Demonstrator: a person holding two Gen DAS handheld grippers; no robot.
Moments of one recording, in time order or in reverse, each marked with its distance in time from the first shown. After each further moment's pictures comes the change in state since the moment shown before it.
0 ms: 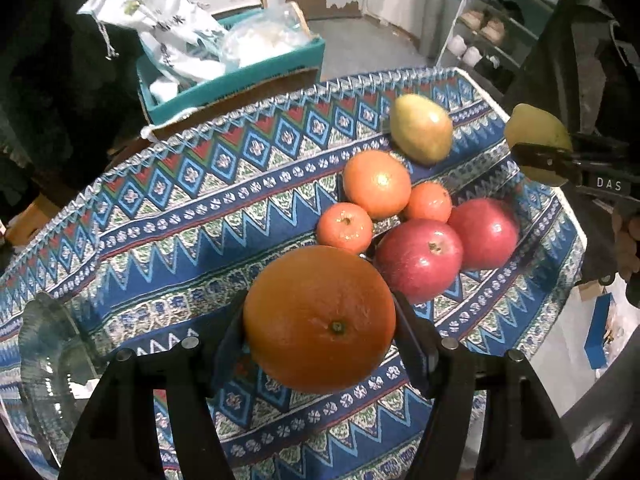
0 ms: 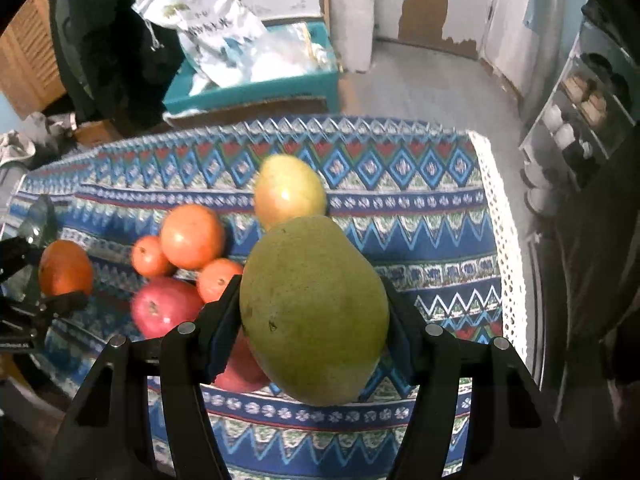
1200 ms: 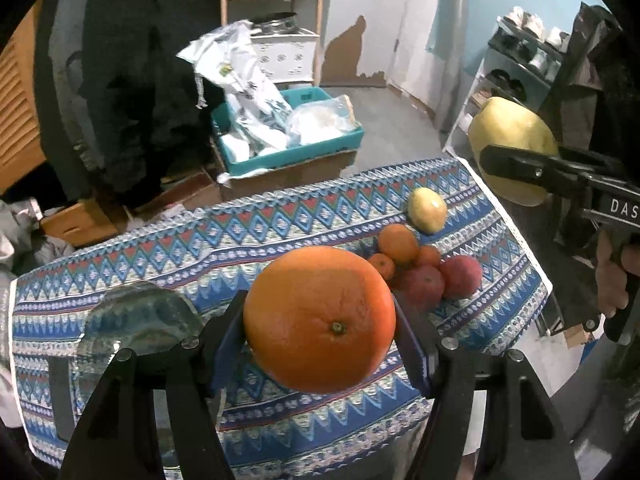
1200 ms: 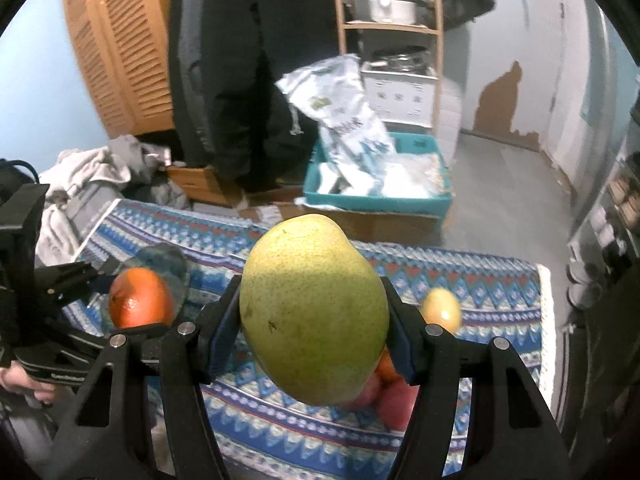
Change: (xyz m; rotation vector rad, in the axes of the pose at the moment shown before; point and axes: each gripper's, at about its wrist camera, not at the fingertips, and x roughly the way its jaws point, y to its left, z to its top) left arm -0.138 0.063 -0.033 -0.112 -0.230 0.024; right arm -0.107 0.156 0.054 -0.170 -0.237 0.207
